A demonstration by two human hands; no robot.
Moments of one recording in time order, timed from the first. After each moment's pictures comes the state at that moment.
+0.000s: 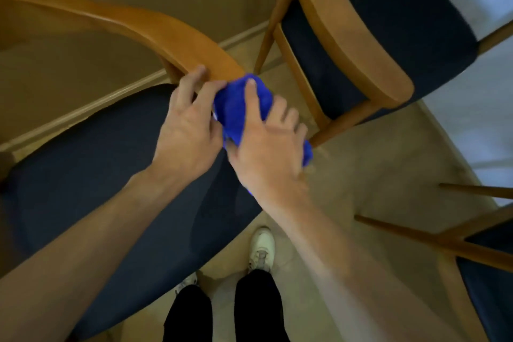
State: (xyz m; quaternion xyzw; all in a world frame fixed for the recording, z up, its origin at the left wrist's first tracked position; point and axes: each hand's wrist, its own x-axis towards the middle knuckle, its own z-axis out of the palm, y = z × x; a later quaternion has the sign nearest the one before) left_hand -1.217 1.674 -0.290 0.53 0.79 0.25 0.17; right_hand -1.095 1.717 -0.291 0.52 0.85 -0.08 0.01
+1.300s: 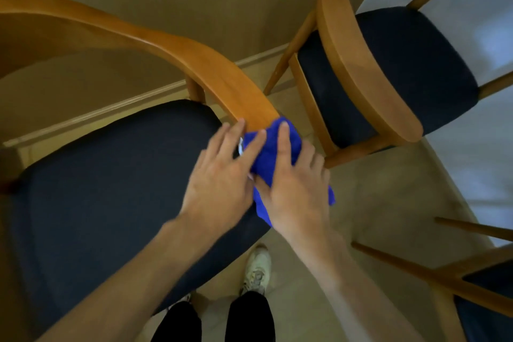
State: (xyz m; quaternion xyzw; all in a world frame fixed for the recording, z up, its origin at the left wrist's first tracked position) left_hand -1.192 1.647 -0.274 0.57 0.79 0.11 0.17; right_hand -1.073 1.709 -0.286 0.50 0.86 -0.09 0.01
